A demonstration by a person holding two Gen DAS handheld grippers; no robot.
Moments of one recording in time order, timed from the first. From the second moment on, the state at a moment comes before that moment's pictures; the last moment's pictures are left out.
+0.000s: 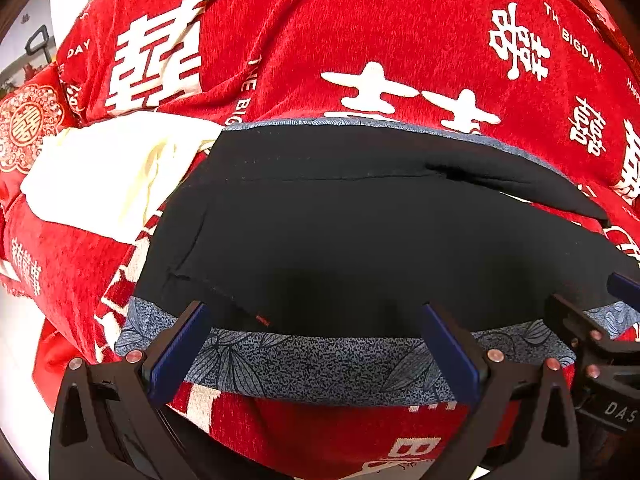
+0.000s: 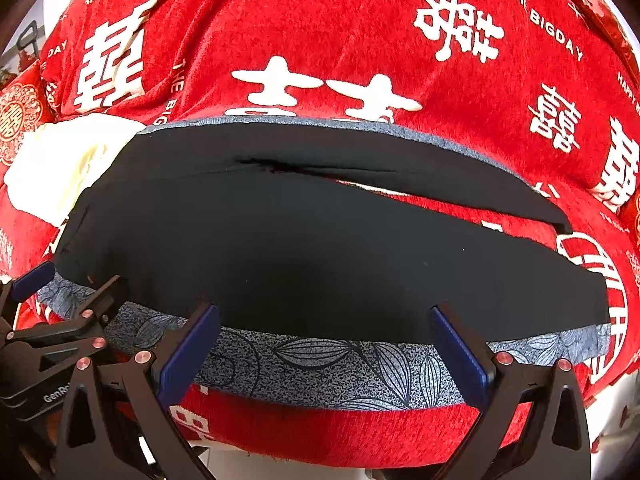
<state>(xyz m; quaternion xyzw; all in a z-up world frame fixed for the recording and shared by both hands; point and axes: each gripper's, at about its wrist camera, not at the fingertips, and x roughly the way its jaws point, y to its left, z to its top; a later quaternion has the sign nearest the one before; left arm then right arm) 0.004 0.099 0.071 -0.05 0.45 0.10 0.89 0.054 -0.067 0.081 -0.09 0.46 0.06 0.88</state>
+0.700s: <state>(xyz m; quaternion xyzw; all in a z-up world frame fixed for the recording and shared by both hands) 0.014 0.098 0.082 -0.04 0.45 0.10 0.88 0.068 -0.068 0.080 -0.09 0.47 0.07 0.87</state>
